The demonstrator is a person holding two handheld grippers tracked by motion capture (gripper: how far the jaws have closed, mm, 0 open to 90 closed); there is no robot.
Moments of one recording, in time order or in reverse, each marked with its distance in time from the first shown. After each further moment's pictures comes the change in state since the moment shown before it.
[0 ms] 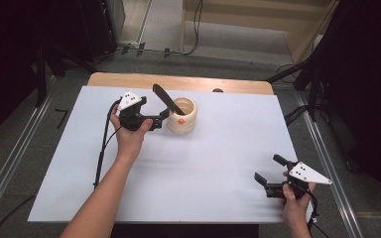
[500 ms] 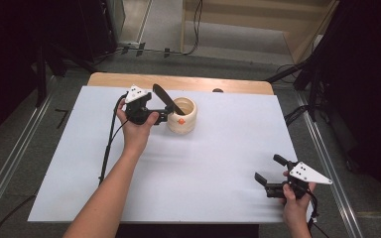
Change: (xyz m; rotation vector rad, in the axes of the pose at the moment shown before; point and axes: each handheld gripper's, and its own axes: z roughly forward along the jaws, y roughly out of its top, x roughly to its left) left arm 0.001 0.008 0.023 0.014 0.001 -0.030; right arm 0.000 0.000 0.000 -0.003 0.003 0.003
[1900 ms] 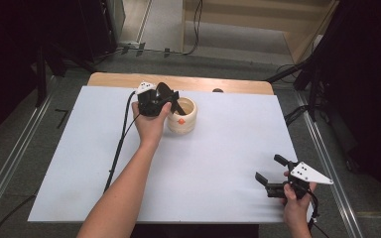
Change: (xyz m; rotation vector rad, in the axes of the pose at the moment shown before) left arm -0.002 -0.001 0.045 -0.006 -0.017 -0.141; right arm -0.001 0.000 -0.001 -0.003 -0.006 0.011
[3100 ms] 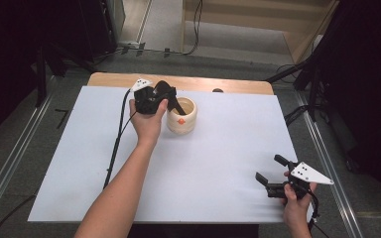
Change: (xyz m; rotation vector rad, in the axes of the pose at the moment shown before) left arm -0.001 0.014 -0.011 -0.037 -0.050 -0.027; right arm 0.000 0.000 -0.001 -0.004 0.001 0.006
